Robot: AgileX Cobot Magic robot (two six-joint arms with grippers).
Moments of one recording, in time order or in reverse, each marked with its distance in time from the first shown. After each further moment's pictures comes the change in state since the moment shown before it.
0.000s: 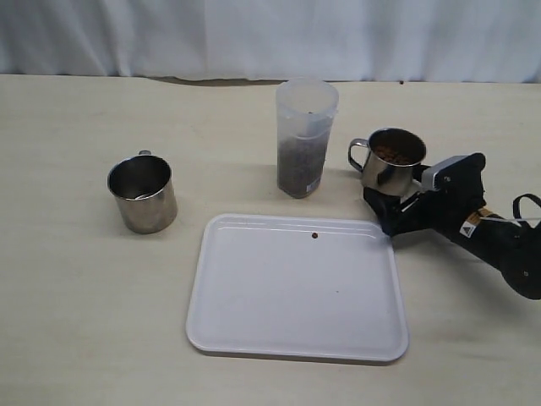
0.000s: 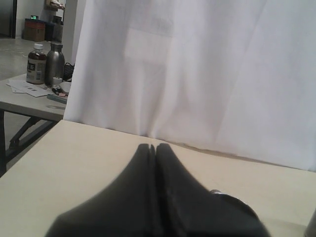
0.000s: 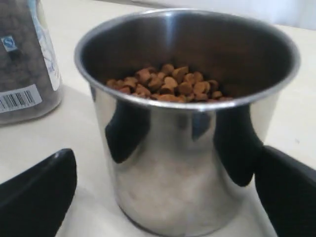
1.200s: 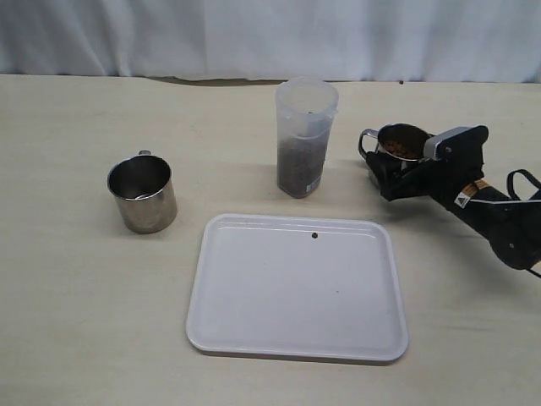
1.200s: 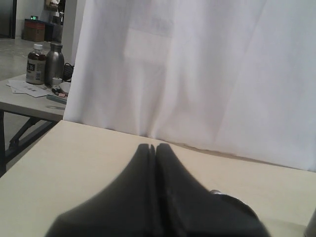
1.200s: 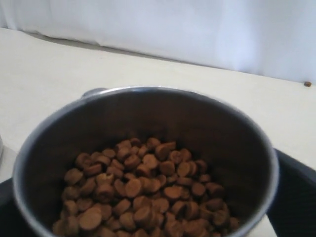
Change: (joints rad) left arm 0.000 0.000 0.000 0.000 0.000 0.000; right arm 0.000 0.029 -0.153 0.055 0.002 0.047
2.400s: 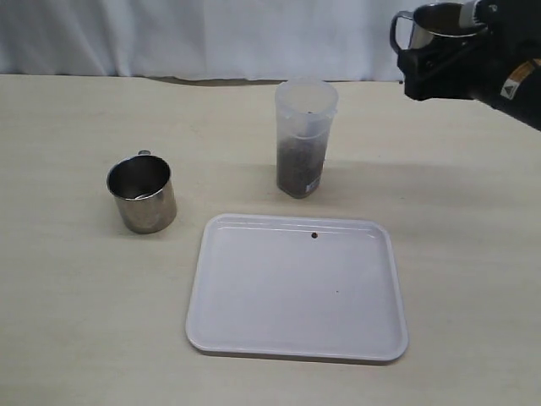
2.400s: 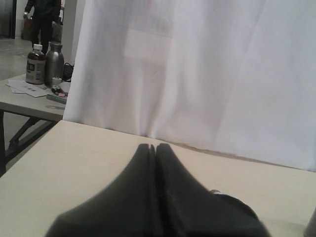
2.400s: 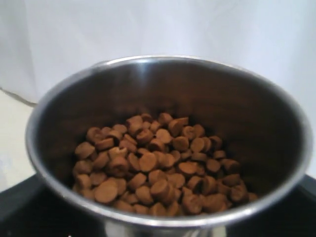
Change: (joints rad) left arm 0.000 0.000 0.000 0.000 0.000 0.000; right arm 0.115 -0.654 0.012 0.059 0.677 0.186
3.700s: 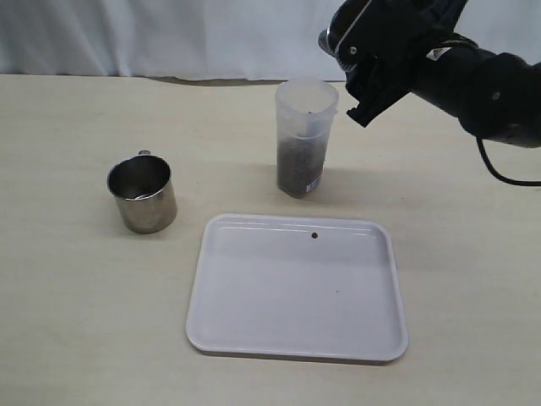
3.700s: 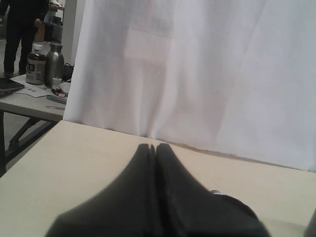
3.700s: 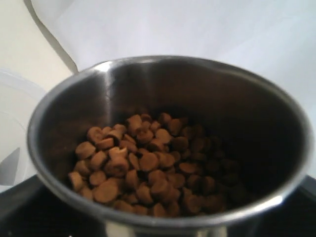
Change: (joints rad) left arm 0.000 -0.002 0.000 0.000 0.000 0.000; right arm 0.345 -0.034 -0.085 0.894 0.184 -1.468
